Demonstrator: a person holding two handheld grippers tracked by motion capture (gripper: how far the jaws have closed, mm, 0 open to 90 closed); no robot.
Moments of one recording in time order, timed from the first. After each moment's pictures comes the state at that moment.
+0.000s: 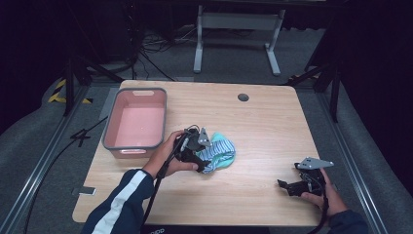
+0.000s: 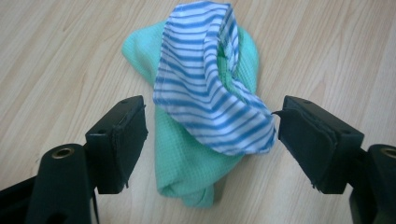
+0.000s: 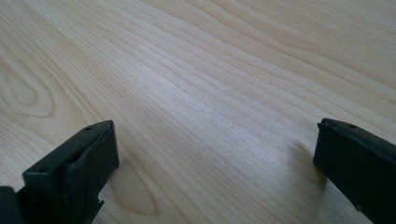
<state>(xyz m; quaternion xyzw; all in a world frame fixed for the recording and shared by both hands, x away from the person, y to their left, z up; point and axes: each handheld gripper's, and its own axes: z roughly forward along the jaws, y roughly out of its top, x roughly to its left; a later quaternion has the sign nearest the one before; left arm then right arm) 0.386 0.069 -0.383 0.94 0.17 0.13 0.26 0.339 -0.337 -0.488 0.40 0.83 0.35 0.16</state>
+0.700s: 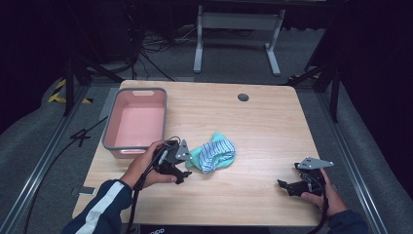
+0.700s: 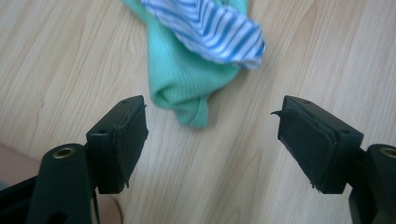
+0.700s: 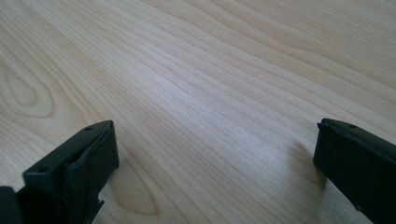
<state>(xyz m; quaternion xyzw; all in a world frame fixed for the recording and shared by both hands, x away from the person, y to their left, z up) 0.354 0.124 -0.394 0.95 0.15 0.14 0.23 0.339 -0.337 -0.488 0.40 0.83 0.35 0.16</state>
